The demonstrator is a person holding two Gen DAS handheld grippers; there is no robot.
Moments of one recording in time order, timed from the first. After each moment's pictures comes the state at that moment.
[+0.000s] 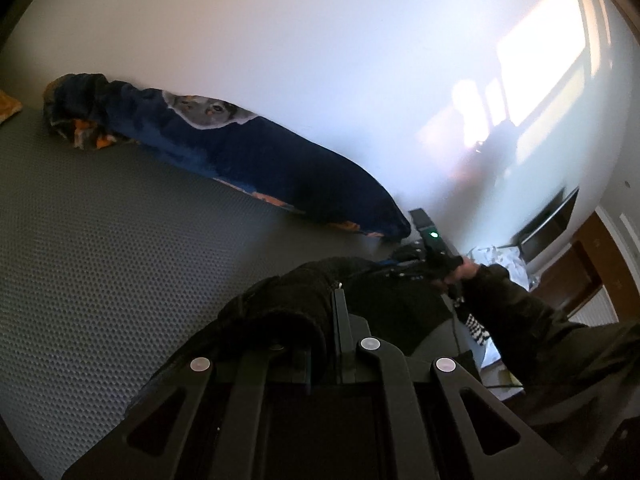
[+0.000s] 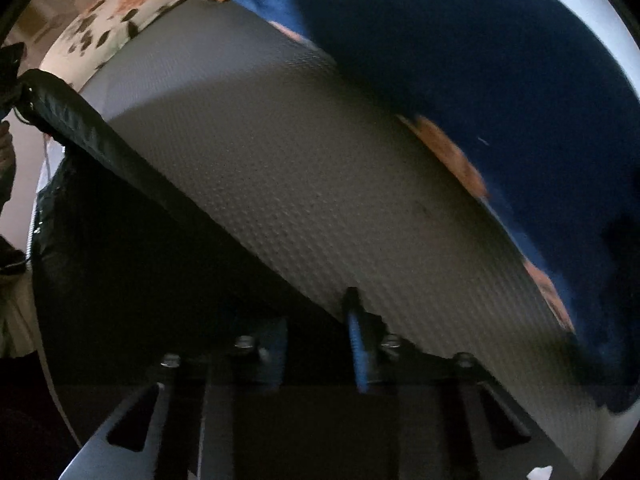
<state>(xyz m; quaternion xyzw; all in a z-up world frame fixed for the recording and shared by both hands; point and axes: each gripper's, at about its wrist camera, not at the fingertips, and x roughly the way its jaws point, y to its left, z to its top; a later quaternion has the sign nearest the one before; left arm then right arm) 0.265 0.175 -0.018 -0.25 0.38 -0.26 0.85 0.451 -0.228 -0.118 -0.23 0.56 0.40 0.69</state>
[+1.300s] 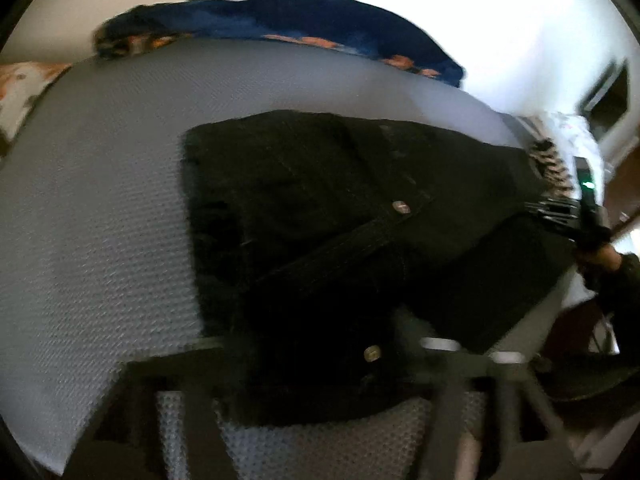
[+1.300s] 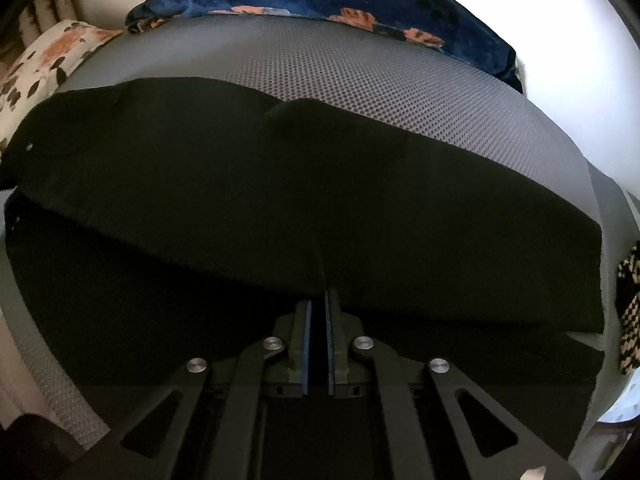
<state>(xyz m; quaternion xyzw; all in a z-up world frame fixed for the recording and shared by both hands) 0.107 0.161 -0.083 -0.06 0.53 -0.18 0.83 0.151 -0.263 -0.118 -0.12 0.54 0.13 0.82</state>
